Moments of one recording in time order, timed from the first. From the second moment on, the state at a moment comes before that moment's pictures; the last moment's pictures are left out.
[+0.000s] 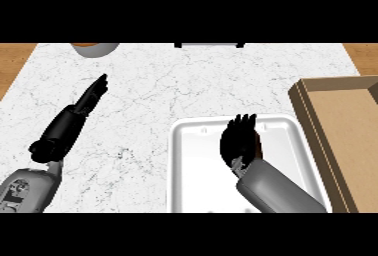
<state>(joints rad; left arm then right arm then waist) -0.23 0.41 -0.16 -1.50 0.04 -0.05 -0.10 -0.55 -0.19 0.75 -1.26 1.07 0.75 0.87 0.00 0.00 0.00</state>
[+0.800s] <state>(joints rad) -0.21 0.36 -0.09 -1.54 -0.01 -0.12 -0.07 -0.52 -0.24 0.72 -1.20 1.24 0.62 0.62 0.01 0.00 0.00</state>
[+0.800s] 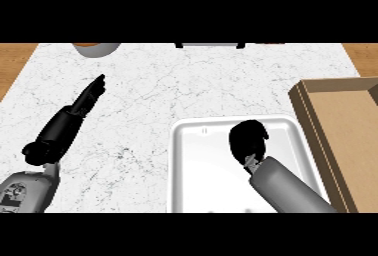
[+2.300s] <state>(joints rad) -0.23 0.33 -0.06 -1.54 -0.05 -0.15 -0.06 -0.91 -0.20 0.08 -1.07 1.21 -0.09 0.77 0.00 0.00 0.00</state>
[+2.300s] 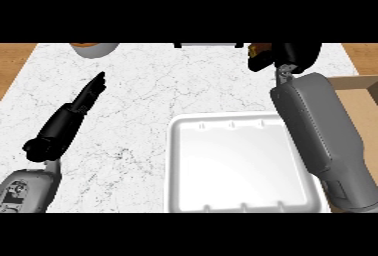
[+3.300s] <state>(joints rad) -0.20 0.30 -0.05 -1.55 -0.08 -0.15 -0.06 -0.70 -0.53 -0.24 -1.16 1.06 0.07 0.77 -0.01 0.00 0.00</state>
